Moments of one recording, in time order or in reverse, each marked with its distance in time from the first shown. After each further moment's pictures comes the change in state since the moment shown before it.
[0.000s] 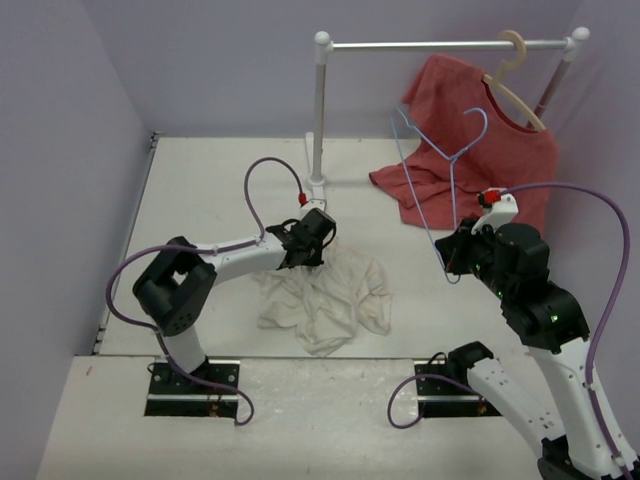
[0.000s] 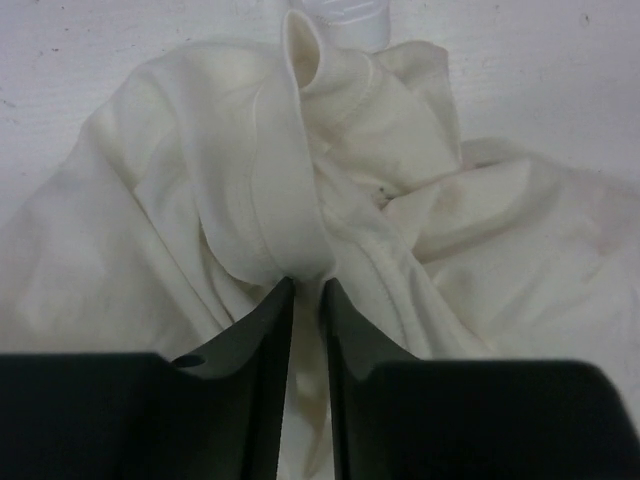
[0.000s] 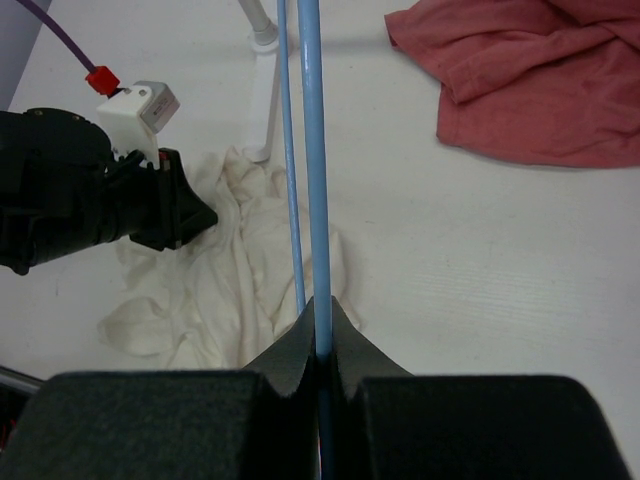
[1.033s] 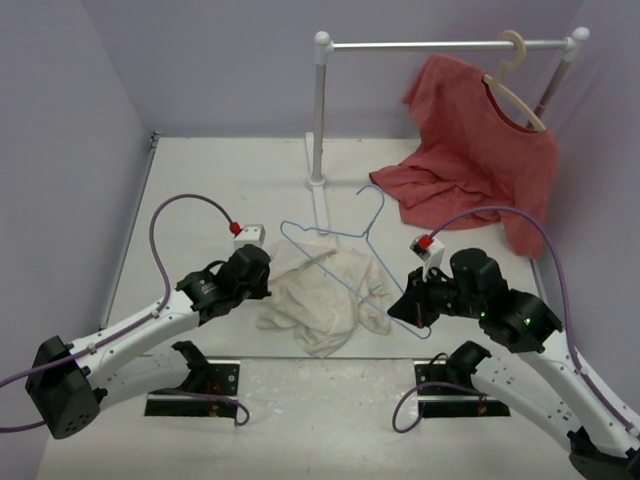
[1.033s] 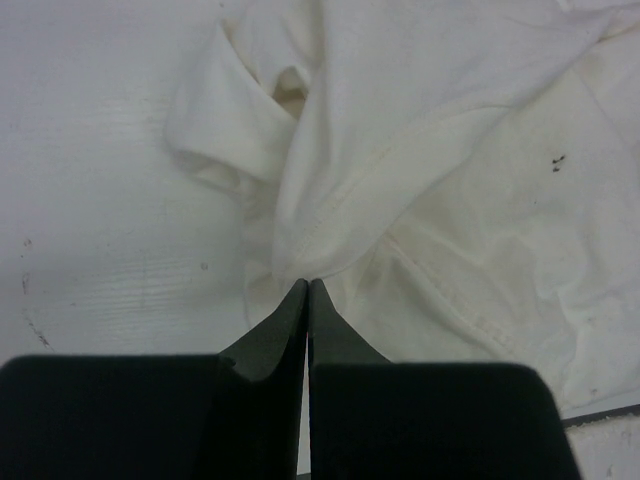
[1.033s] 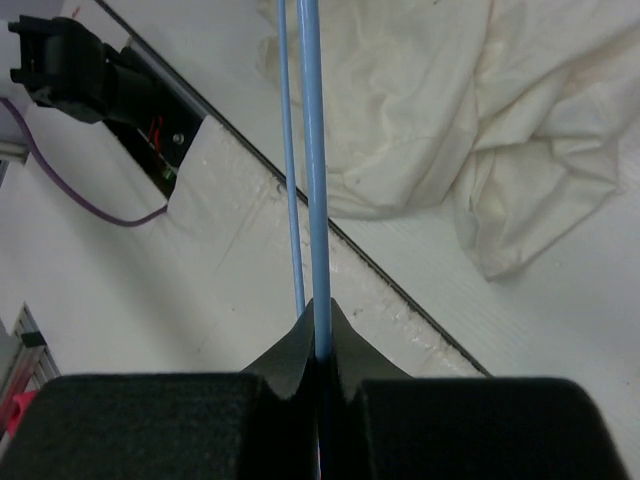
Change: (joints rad) left arm 0.011 -0.772 -0.451 -0.199 -0.033 -0.074; right arm 0.309 -0.047 -0.223 -0.045 -0.391 0.075
